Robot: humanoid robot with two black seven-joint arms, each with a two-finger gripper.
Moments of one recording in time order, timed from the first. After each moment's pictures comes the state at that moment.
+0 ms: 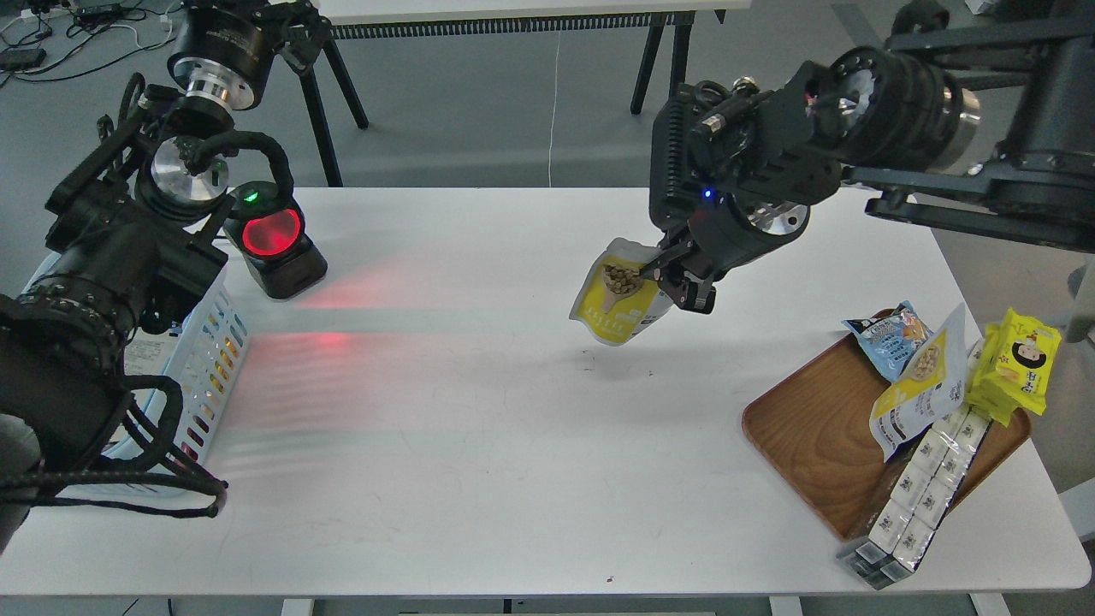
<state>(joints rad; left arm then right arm) -1.12 0.16 -0.81 -0.26 -0.22 -0.49 -0.24 1.81 -0.39 -0.40 1.35 -1.95 0.48 0.49</state>
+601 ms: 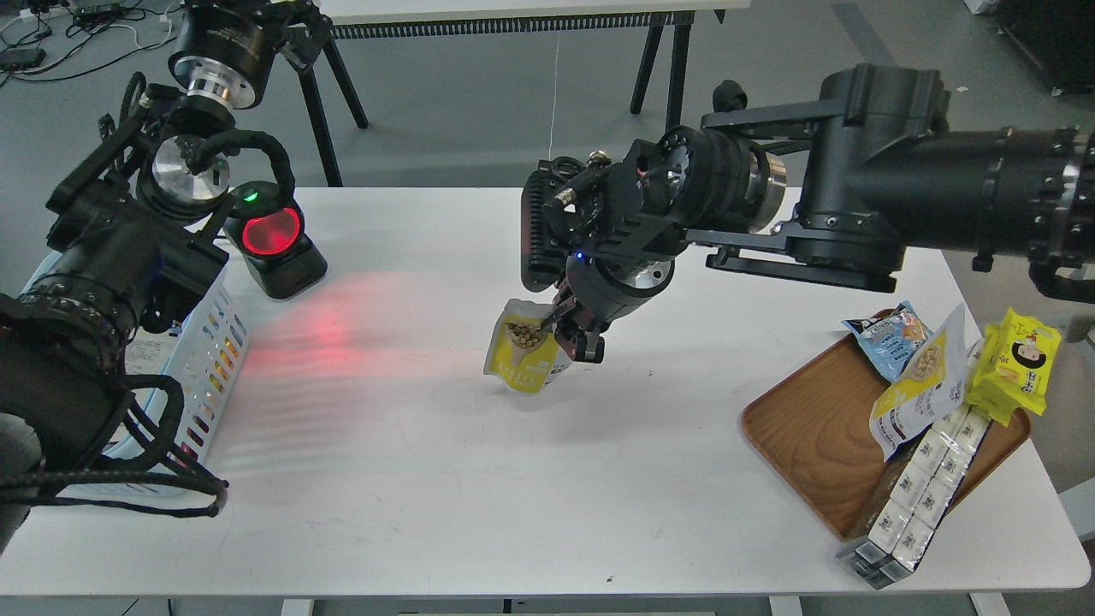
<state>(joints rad) -1.12 0.16 -0.82 -0.26 -0.22 -0.49 -0.24 1.69 -0.09 -0.34 1.15 -1.95 0.48 0.49</state>
